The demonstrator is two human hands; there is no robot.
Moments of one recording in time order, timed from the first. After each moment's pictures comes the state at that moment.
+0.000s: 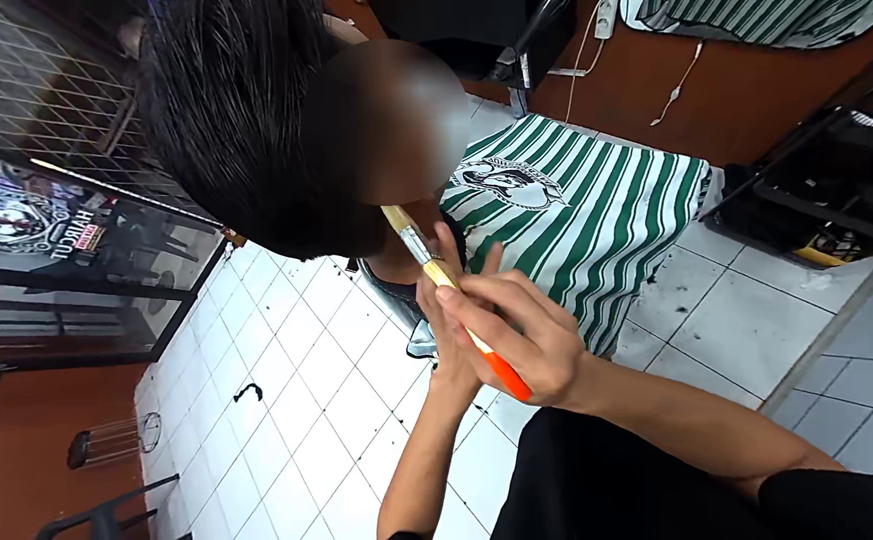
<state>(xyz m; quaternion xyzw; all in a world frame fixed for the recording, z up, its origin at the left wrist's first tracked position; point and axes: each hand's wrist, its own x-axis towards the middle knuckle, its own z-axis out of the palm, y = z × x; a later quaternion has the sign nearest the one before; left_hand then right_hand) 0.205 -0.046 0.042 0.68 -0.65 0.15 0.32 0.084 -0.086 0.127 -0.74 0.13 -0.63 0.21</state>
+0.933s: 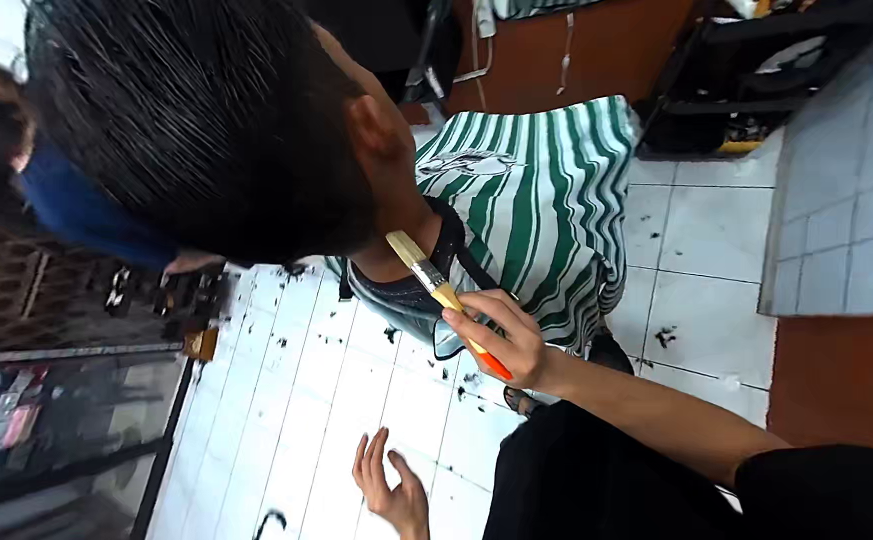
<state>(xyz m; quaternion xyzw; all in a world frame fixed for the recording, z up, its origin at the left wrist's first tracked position) 0.401 0.198 -0.015 0.73 -0.59 0.12 0.32 0.169 -0.010 0.032 -0.69 0.26 -0.67 0.12</state>
